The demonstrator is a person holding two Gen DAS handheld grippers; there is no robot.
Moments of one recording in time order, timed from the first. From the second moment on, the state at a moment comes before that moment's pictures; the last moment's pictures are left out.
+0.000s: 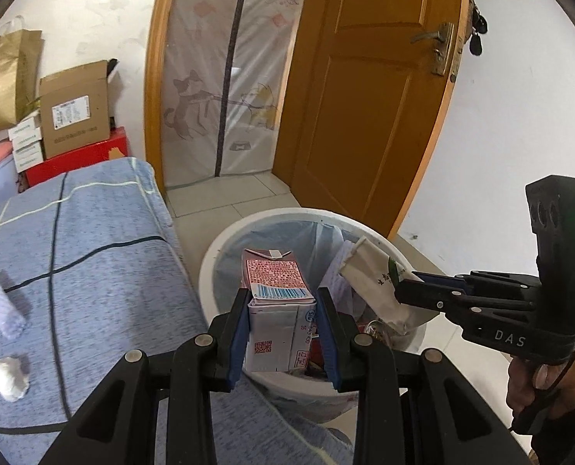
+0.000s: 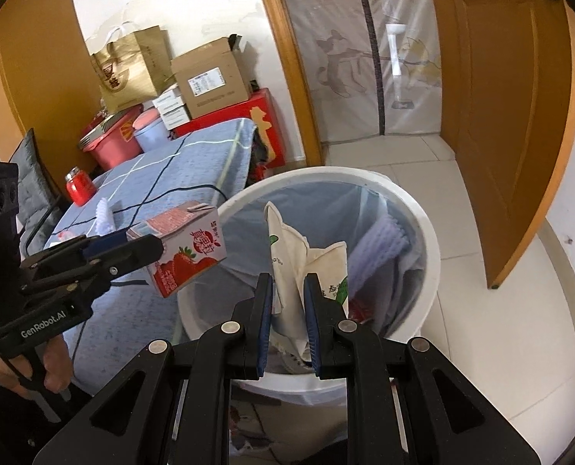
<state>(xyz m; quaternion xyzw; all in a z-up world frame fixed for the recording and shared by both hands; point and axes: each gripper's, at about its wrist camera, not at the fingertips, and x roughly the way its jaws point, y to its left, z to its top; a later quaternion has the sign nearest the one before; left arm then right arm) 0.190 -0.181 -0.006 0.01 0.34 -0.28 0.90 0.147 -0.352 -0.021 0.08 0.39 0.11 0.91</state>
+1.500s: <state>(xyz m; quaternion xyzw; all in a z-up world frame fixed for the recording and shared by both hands) 0.150 -0.115 0.006 -0.04 0.33 -0.23 0.91 0.113 -0.293 0.009 0.06 0.35 0.16 0.92</state>
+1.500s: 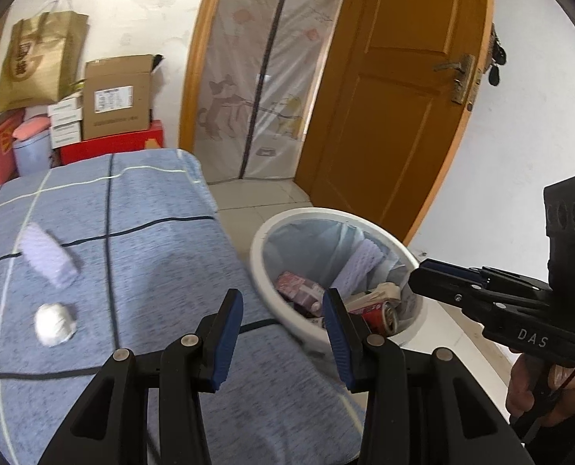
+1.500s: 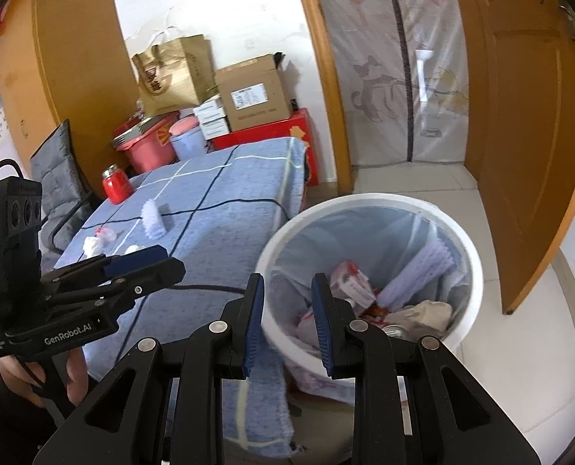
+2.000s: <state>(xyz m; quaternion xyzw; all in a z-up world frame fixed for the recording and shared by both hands) 0.122 -0.074 0.007 -0.04 0.32 -0.17 0.93 0.103 -0.259 0.011 0.04 0.34 0.20 0.92</state>
